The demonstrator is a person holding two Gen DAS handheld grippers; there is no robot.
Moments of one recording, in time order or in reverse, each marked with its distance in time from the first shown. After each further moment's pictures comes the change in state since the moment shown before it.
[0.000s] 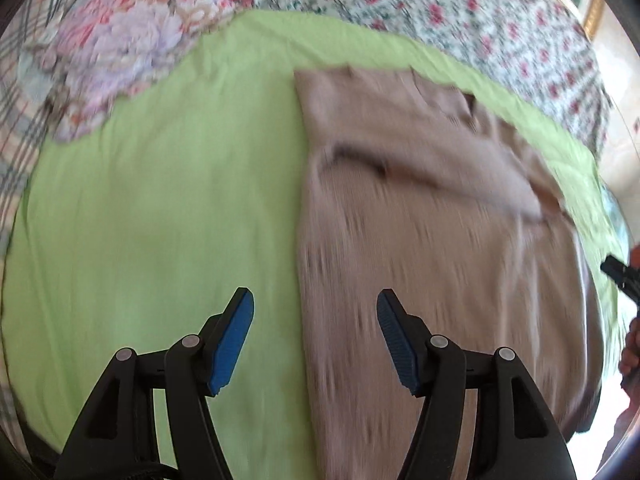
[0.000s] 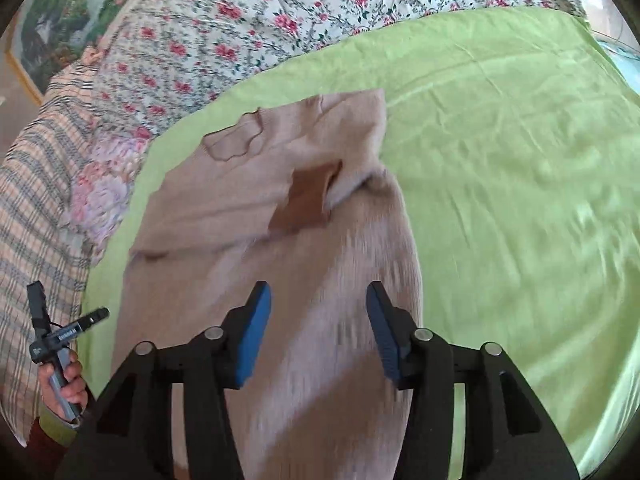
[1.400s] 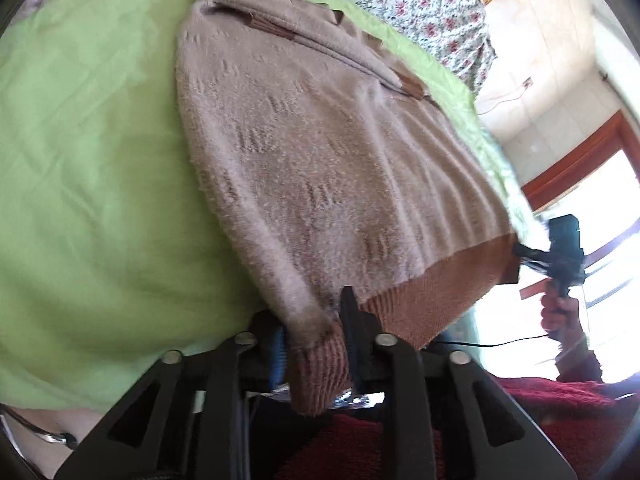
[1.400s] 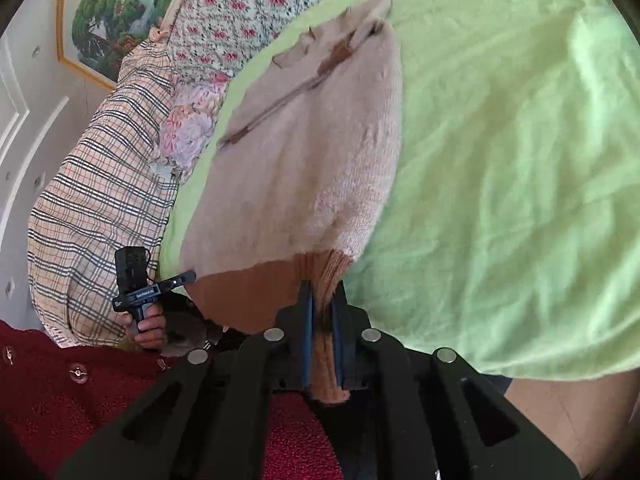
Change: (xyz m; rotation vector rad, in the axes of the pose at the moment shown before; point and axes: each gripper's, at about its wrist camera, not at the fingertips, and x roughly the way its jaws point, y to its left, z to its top) left arm -0.014 -0.005 -0.144 0.087 0.126 -0.499; right arm -0.053 -0.058 -0.150 0.057 0.174 0.364
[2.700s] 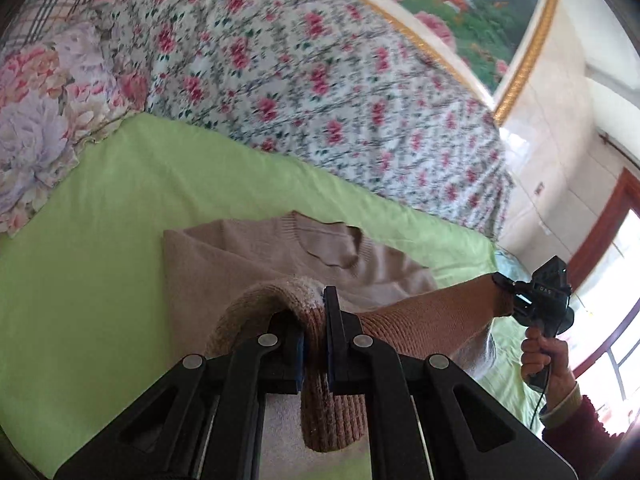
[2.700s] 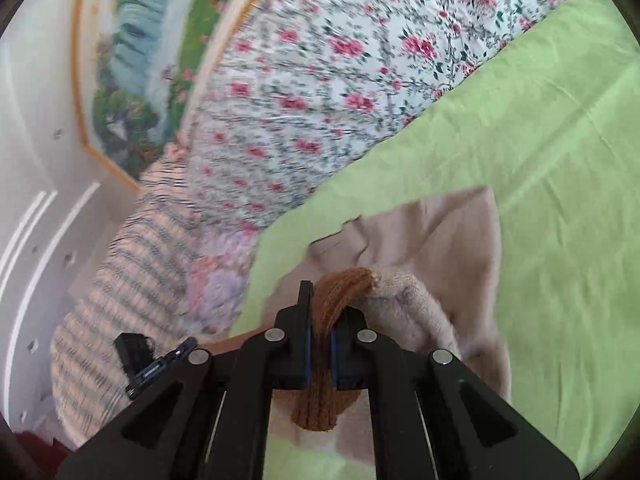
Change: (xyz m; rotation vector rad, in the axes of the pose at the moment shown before) left arm -0.029 0.003 0.300 0.019 -0.447 0.095; right arm 0.067 0.016 0.337 0.028 -0.316 0.104
